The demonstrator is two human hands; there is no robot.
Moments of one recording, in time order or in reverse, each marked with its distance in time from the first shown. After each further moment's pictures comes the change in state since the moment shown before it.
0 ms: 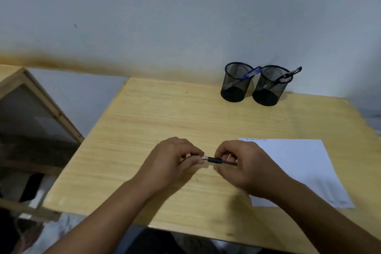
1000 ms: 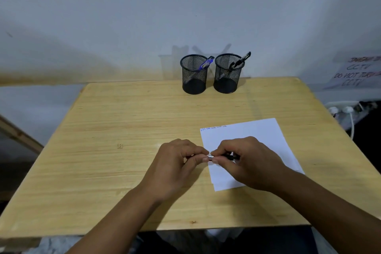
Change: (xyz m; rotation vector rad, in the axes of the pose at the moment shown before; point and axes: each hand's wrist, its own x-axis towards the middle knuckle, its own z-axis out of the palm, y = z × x) left_hand 0.021 0.063 0.059 -0.195 -0.002 0.063; right_hand -0.055 0.050 -0.036 -0.106 0.131 0.001
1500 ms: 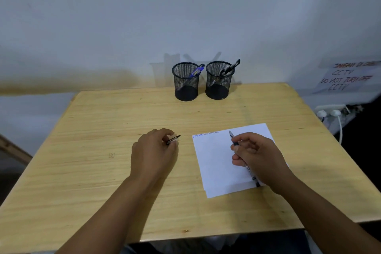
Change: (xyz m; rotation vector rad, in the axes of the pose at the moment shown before) left_hand 0.031 -0.031 0.002 0.241 0.288 -0.460; right_hand -0.006 0.027 -0.008 0.739 0.311 0.572
